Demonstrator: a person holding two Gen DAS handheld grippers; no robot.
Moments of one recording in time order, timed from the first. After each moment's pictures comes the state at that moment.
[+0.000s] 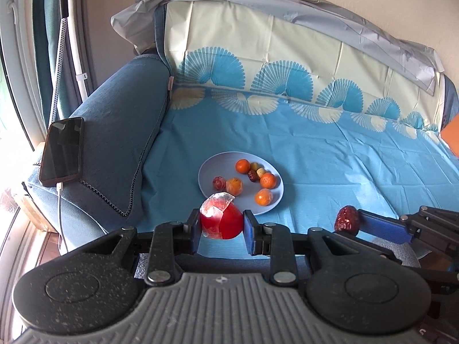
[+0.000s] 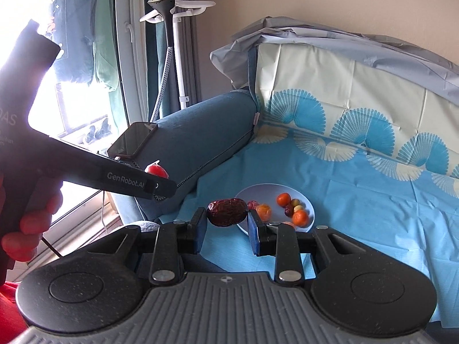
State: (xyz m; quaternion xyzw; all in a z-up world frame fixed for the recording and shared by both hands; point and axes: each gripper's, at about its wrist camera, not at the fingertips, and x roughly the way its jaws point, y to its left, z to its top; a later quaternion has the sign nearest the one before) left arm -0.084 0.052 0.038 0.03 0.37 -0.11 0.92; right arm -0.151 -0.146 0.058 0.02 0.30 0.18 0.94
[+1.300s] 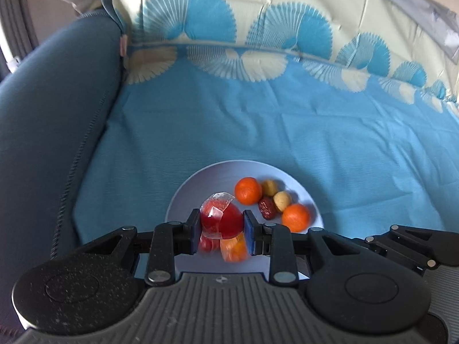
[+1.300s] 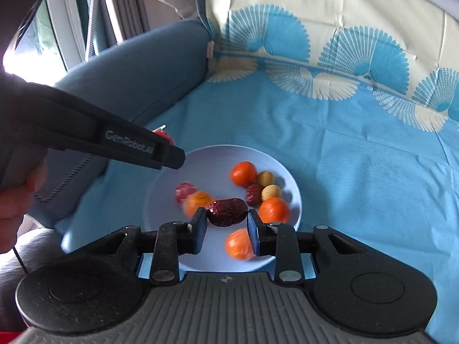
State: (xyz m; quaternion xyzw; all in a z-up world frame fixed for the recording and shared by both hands) left arm 0.173 -0.022 -0.087 0.07 0.46 -0.14 0.88; right arm 0.075 -0.157 -0.096 0.04 0.43 0.14 0.89
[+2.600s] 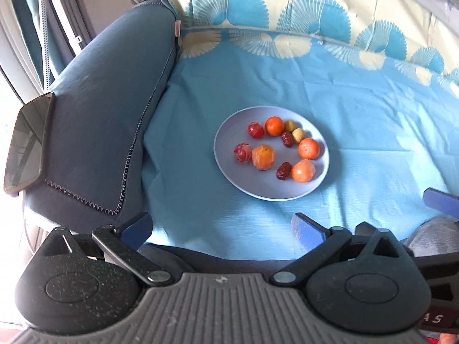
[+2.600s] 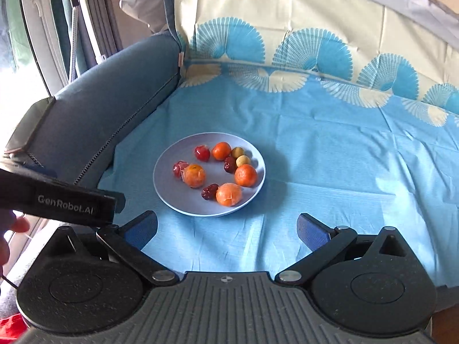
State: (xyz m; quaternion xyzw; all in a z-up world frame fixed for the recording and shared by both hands) left arm 0.027 0.013 -0.035 0.08 0.47 -0.05 0.88; right arm -0.041 -0.166 -0.024 0.07 0.43 0.05 0.90
